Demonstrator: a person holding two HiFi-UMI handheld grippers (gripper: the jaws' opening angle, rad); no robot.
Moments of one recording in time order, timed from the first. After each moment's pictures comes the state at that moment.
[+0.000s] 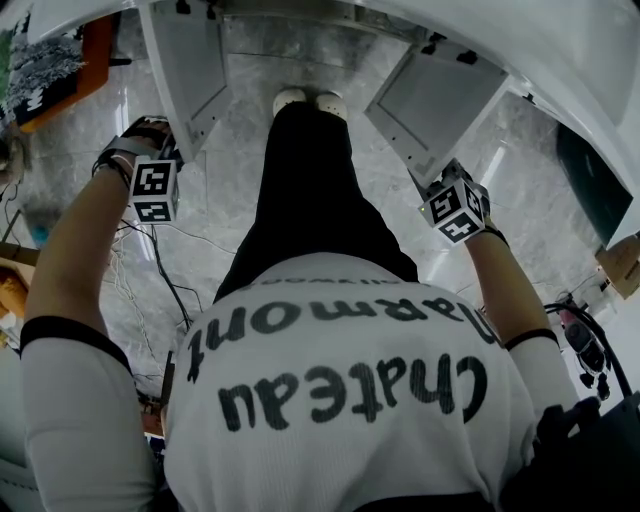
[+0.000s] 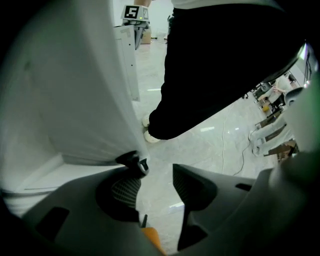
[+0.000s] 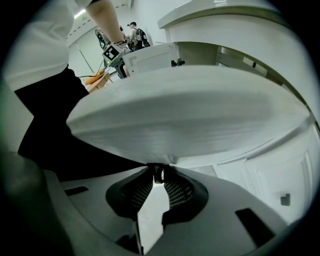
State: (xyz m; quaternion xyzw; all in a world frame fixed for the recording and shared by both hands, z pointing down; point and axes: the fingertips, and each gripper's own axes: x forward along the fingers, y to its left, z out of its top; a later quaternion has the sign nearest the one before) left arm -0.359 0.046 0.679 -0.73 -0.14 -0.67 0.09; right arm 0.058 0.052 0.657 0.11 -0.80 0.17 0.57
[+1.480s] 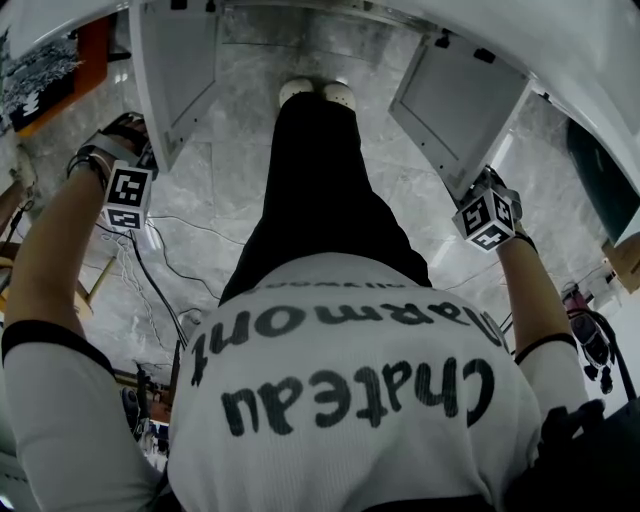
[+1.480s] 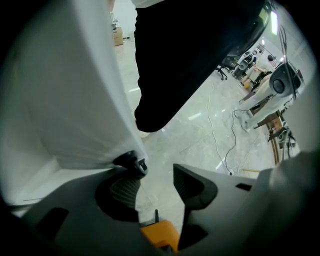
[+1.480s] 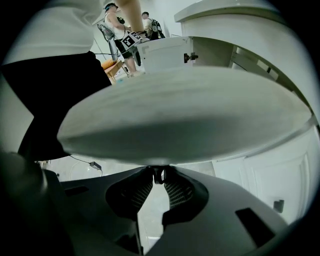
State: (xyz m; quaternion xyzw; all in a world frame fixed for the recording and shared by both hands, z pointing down) left arm -0.414 0.040 0.678 -0.69 -0.24 -0.65 0.18; right arm 0.103 0.064 0.658 0.04 -0.79 0.13 0.60
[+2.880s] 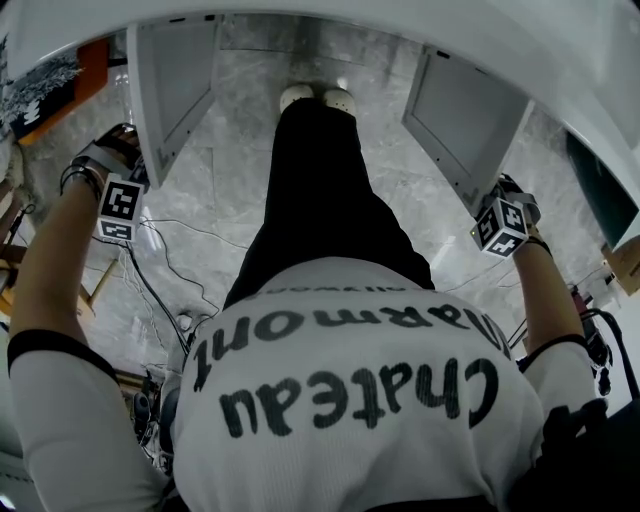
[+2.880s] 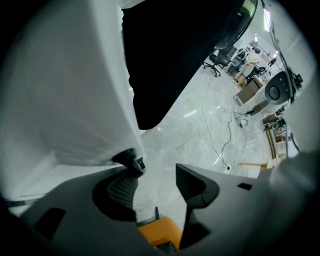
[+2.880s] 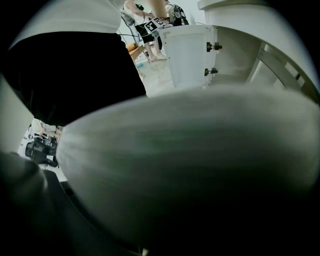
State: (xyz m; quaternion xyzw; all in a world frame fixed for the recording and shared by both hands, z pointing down) left arm -0.438 0.037 0.678 -0.68 -0.27 -0.65 0.19; right arm 0.150 0.074 0.660 -0.09 -0.75 0.09 0.65
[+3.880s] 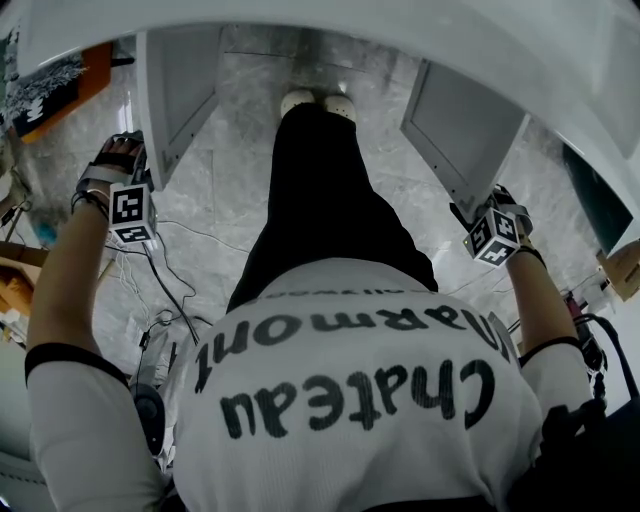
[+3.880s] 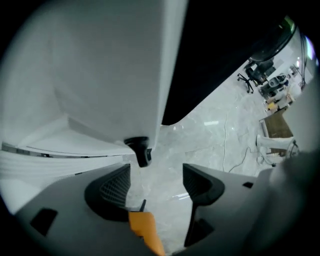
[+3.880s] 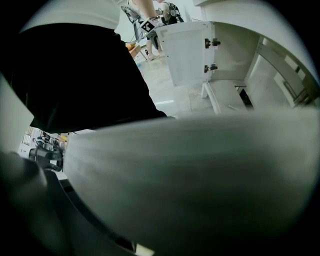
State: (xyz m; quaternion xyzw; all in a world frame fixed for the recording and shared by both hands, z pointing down) left arm -0.447 0.028 0.684 -0.70 -0.11 -0.70 0.11; right arm 0.146 0.083 0.658 -0.09 -0.74 0.12 0.65
